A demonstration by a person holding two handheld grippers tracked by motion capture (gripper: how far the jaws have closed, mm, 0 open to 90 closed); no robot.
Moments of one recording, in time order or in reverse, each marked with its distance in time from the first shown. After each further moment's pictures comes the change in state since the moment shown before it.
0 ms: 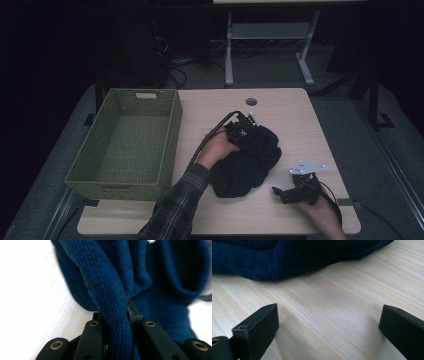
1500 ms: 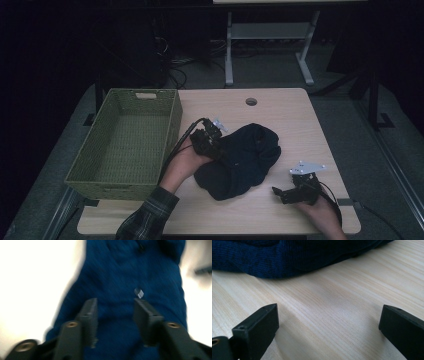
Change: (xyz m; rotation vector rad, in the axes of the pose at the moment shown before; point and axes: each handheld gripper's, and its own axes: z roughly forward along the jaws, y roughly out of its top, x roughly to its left) left arm -0.026 -0.095 -0.070 -0.134 0.117 -0.069; right arm 0.000 0.000 0.000 0.002 0.001 -0.001
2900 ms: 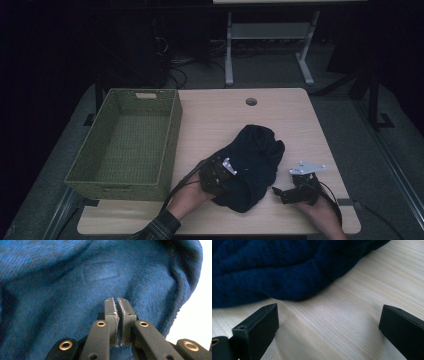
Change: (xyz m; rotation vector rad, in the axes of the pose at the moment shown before) left arm -0.064 -0.045 0.057 0.113 -0.187 0.103; right arm 0.000 0.000 0.000 0.001 0.000 0.000
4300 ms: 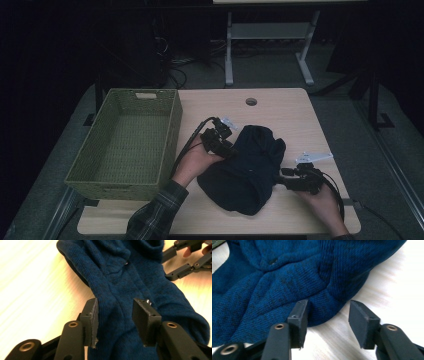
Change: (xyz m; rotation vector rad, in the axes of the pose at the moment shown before) left arm 0.062 0.062 -0.055 -0.196 0.105 -0.092; right arm -0.022 0.017 -0.003 -0.014 0.180 0.113
